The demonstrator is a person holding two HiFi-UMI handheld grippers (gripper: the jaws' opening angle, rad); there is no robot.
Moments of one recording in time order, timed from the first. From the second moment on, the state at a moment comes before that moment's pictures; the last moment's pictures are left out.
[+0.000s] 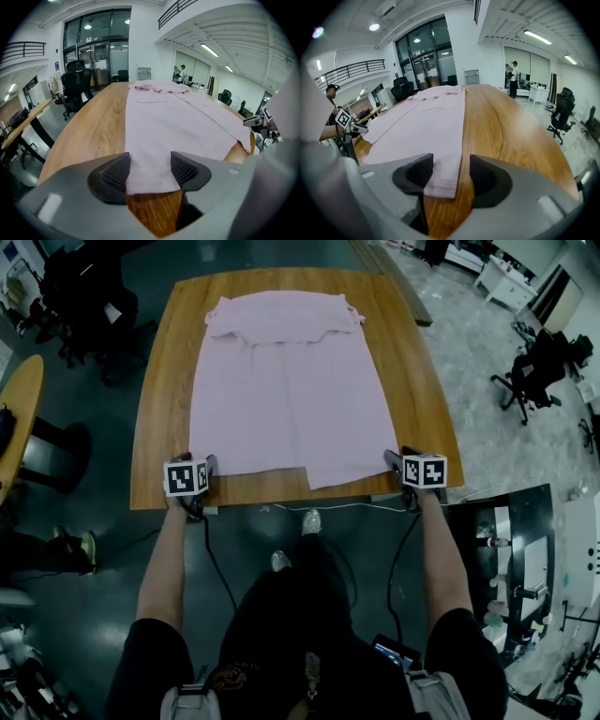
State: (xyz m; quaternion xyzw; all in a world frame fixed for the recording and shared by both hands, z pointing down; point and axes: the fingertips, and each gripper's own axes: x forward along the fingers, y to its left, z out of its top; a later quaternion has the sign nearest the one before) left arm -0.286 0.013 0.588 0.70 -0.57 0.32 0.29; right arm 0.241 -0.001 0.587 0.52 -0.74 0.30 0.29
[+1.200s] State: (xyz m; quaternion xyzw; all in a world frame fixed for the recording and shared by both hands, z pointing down) left arm -0.263 -0.092 0.479 0.76 -0.53 0.18 0.32; right arm 0.197 -0.149 0.461 0.45 -0.84 0.25 0.18
